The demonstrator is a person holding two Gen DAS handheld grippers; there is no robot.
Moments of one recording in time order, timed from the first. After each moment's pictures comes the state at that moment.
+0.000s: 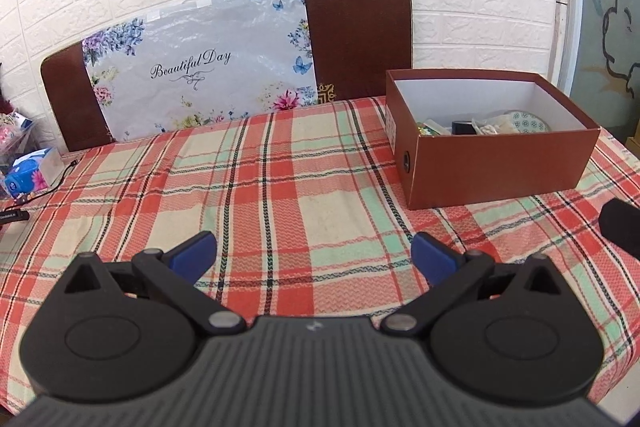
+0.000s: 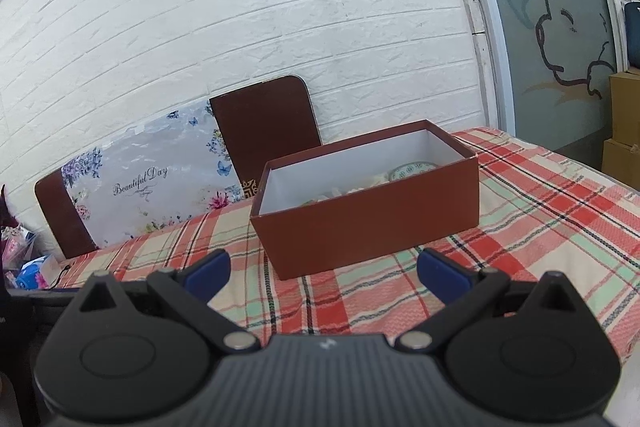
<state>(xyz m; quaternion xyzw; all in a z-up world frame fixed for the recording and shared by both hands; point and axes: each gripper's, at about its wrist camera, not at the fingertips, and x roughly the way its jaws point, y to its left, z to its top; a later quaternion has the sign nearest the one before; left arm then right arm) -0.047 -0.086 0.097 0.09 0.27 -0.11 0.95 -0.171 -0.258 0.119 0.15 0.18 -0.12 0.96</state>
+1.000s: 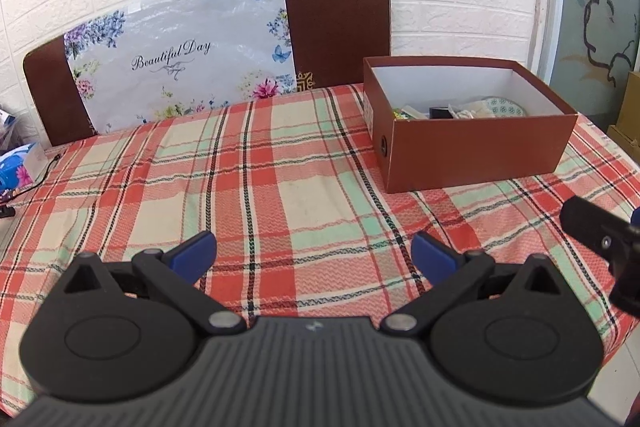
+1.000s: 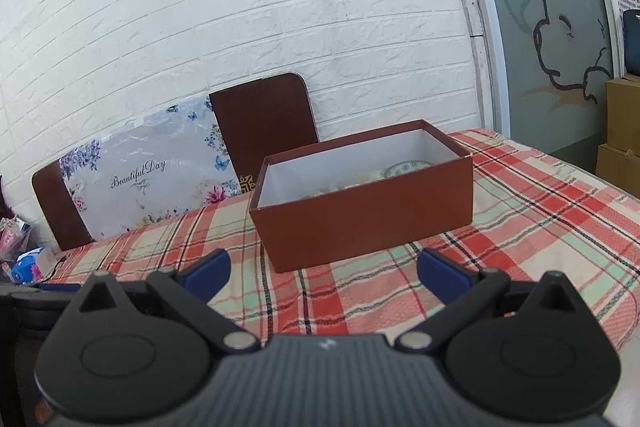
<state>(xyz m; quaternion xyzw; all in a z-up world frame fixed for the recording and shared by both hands) -0.050 -0.088 0.093 0.09 0.30 -0.14 0.94 -0.169 -0.257 0.113 0.15 0.20 -0.12 0.96</state>
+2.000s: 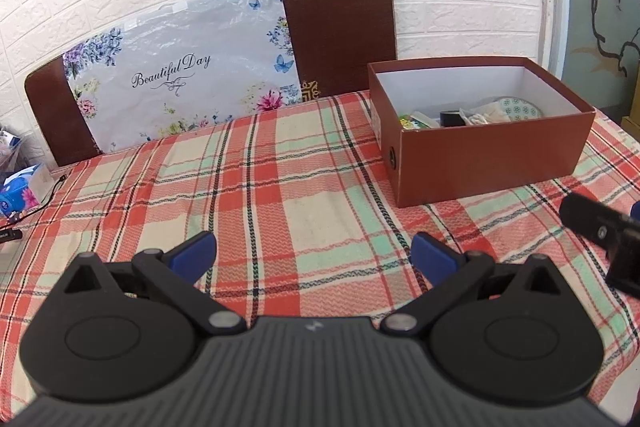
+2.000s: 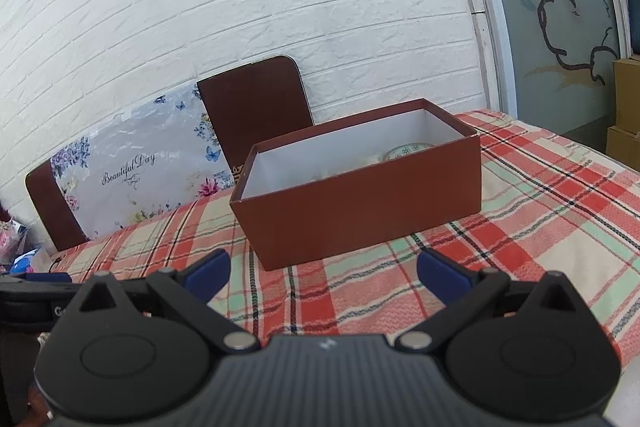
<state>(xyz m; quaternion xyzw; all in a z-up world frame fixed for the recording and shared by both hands) -0.036 -0.107 0.093 0.11 0.28 -0.12 0.95 -0.143 -0.282 0.098 0.16 0.20 -0.11 0.96</state>
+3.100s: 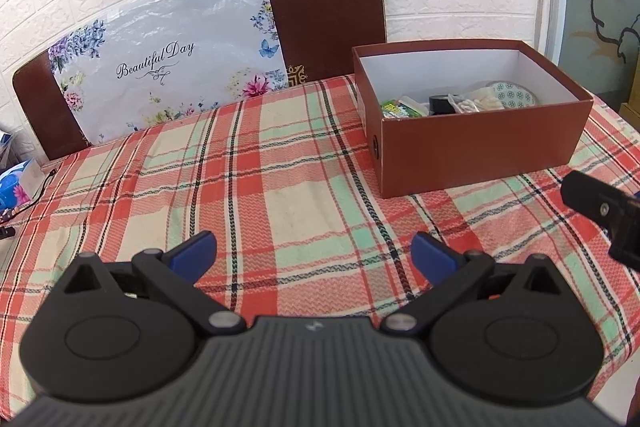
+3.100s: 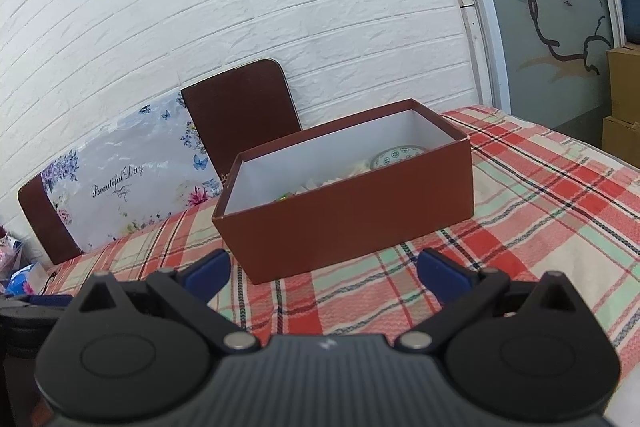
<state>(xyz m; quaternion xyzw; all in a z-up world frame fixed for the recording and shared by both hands) -0.032 -0.131 0.091 0.12 0.31 -0.12 0.94 -0.138 -0.299 0.099 0.18 0.21 -0.13 0.95</state>
